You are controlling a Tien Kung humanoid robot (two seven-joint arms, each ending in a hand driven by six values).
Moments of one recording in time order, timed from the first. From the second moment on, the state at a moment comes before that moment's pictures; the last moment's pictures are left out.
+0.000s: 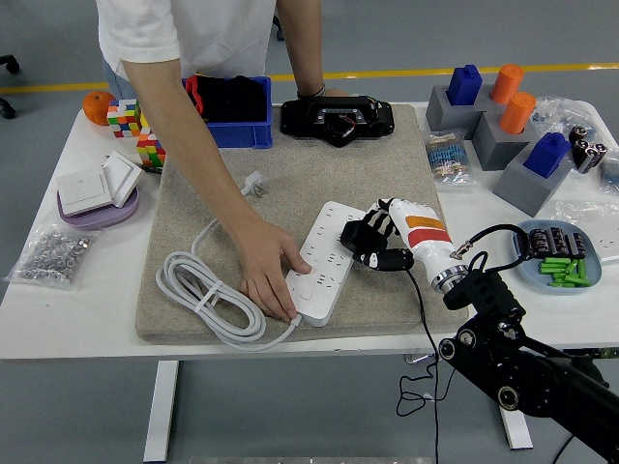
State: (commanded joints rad) left arm -0.03 0.11 -1.15 -0.18 1.02 -0.04 0.21; right arm 0.50 -0.06 0.67 0.94 -1.83 -0.54 0.01
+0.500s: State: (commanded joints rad) left arm -0.03 0.11 -1.15 -0.18 1.02 -0.04 0.20; right arm 0.50 -0.07 0.66 0.95 -1.83 -0.53 0.01
